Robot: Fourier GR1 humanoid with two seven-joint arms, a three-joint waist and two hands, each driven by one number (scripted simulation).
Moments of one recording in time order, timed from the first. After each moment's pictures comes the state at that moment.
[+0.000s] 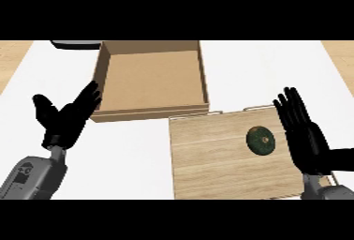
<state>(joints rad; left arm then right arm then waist) -0.24 0.38 -0.16 -1.34 0.36 0.07 0.19 -0.06 -0.36 0.21 -1.58 -0.48 -0.21 -0.14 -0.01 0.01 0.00</state>
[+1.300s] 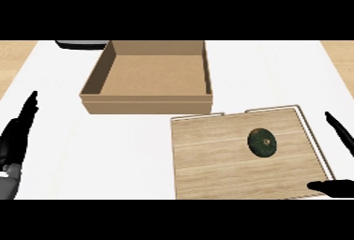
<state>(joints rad) -0.11 0.56 -0.07 -1.29 0.03 0.28 0.06 0.05 -0.72 0.15 -1.27 0.01 -0.10 -0.65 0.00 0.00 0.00</state>
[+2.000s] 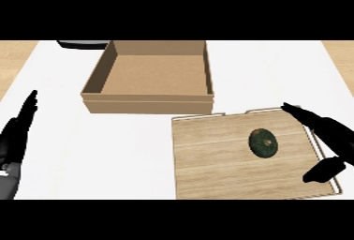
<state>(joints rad) -0.11 0.54 -0.04 -1.29 0.00 0.26 0.05 -0.18 -0.81 0.35 -1.42 0.27 0.16 -0.09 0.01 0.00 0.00</state>
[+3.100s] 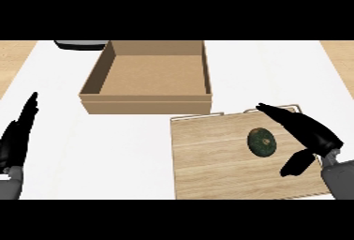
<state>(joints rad) -0.08 0.44 0.06 -1.35 -0.13 0.19 0.08 -0.23 -0.56 0.25 -1.44 0.52 0.39 0.00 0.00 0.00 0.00</state>
